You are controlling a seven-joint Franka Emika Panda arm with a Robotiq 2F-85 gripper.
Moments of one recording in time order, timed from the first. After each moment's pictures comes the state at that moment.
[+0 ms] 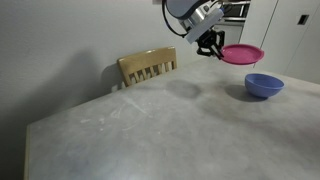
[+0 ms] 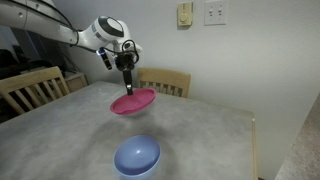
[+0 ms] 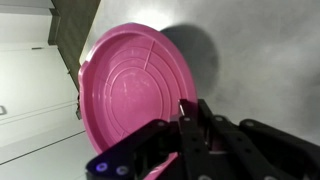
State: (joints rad) arm 0.16 1.02 -0.19 -0.85 -0.34 1.31 0.78
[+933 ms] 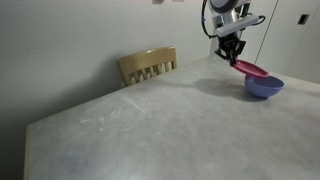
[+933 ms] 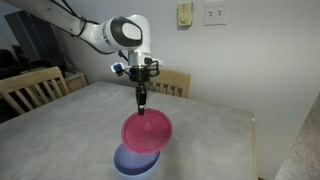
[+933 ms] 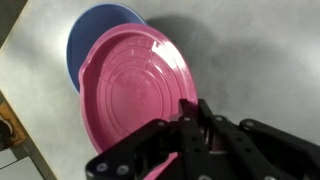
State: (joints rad) arm -0.05 0.70 -0.17 -1.46 -0.11 1.82 0.57
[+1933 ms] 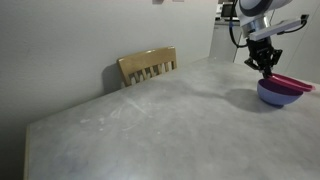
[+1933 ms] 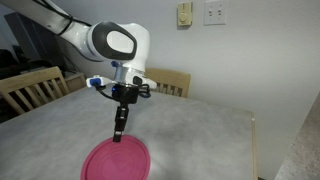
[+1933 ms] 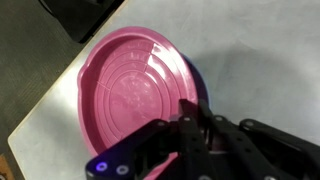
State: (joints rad) arm -0.10 0.49 -0.21 -1.84 -0.05 1.82 0.48
